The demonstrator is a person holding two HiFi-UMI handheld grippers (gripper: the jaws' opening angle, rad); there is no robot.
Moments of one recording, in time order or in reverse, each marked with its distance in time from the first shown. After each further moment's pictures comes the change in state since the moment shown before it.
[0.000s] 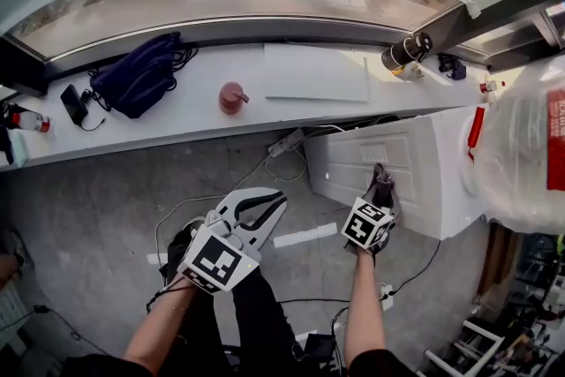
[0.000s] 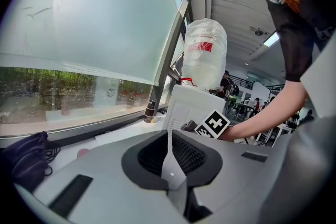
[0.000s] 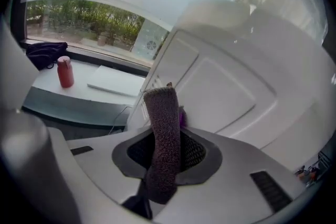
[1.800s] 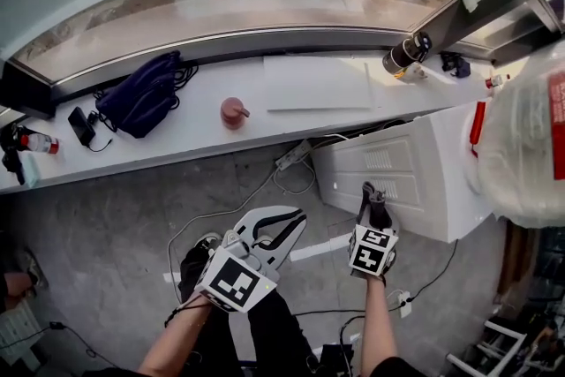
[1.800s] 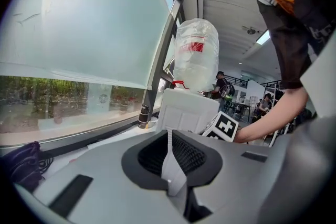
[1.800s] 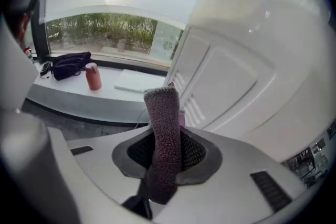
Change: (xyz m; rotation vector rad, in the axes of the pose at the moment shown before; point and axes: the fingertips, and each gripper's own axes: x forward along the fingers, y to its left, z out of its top) left arm 0.018 -0.030 0.016 0.052 -0.039 -0.036; right arm -0.028 0.029 -0.021 -0.006 -0.003 0.251
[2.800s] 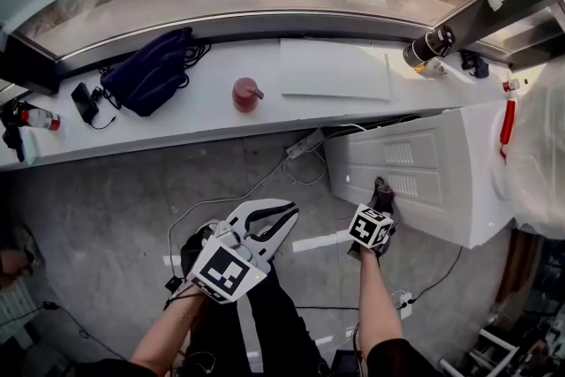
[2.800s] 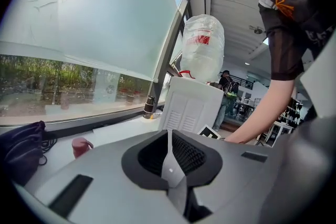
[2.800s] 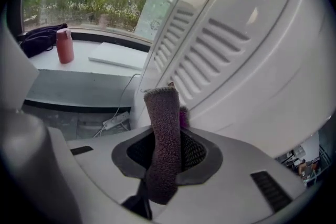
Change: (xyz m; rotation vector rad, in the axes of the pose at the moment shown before) left arm -0.009 0.015 -0.061 -0.057 0.025 0.039; right arm 0.093 -0.004 -0.080 0.043 0.139 -0.197
